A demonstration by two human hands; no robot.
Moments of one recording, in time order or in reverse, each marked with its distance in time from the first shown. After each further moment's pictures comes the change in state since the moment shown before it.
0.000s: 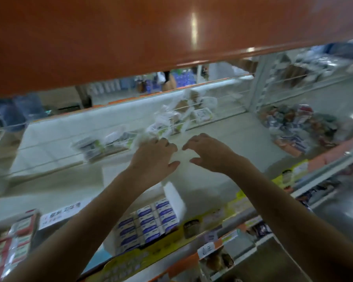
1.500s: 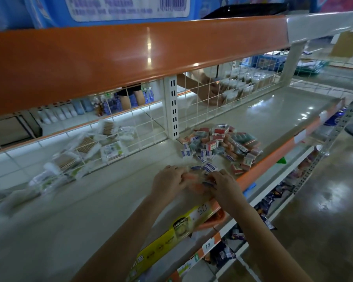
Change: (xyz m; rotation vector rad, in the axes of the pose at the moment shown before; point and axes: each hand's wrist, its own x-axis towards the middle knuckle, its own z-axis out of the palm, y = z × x) left_hand 0.242 0.258 0.104 -0.319 0.080 0.068; right_hand -0.144 0.309 0.056 0.370 0.351 0.565
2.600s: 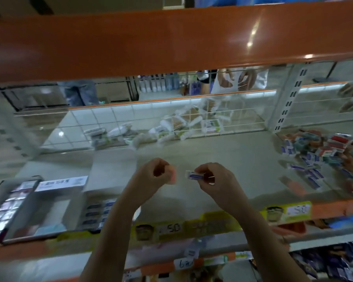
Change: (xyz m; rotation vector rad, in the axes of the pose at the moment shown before) left_hand -0.240 -0.113 -0.143 -0.577 0.272 -0.666; right_hand -0.061 -0.219 0.067 0.435 -0.269 -0.451
